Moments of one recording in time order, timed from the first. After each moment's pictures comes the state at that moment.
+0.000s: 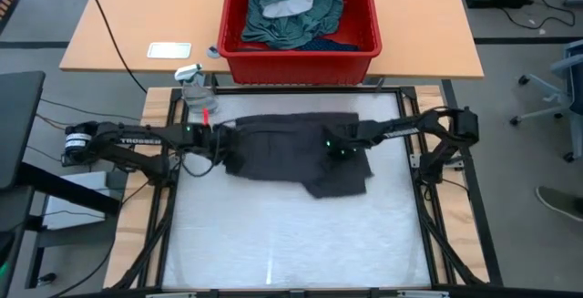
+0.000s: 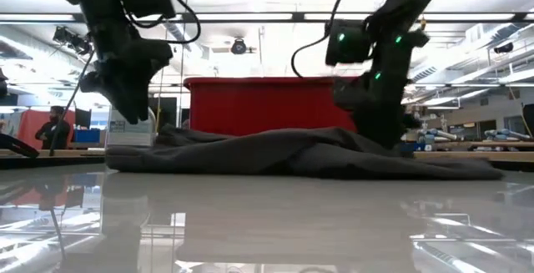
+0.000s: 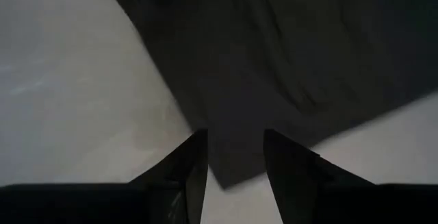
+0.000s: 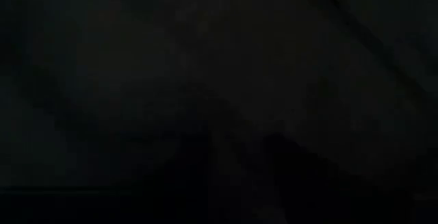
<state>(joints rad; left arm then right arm) 0.11 1.16 0.74 -0.78 -0.15 -0.82 -0.18 1.64 0.91 -0.60 -0.03 0.72</state>
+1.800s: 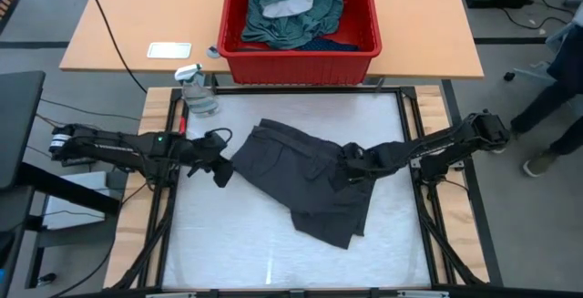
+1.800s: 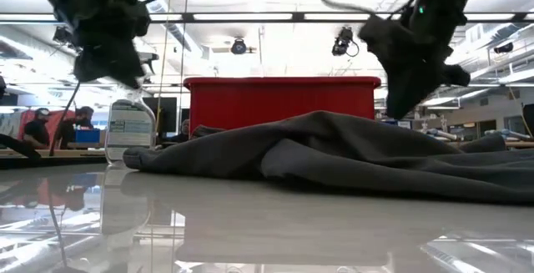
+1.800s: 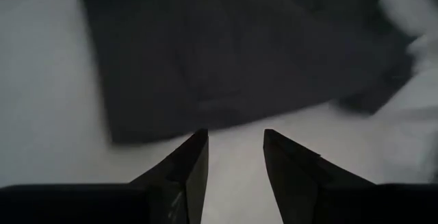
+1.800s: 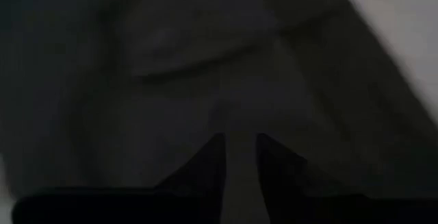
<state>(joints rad) -0.05 0.86 0.64 -0.59 -0.12 -0.81 0.15 1.42 0.92 -0.76 0.24 1.16</state>
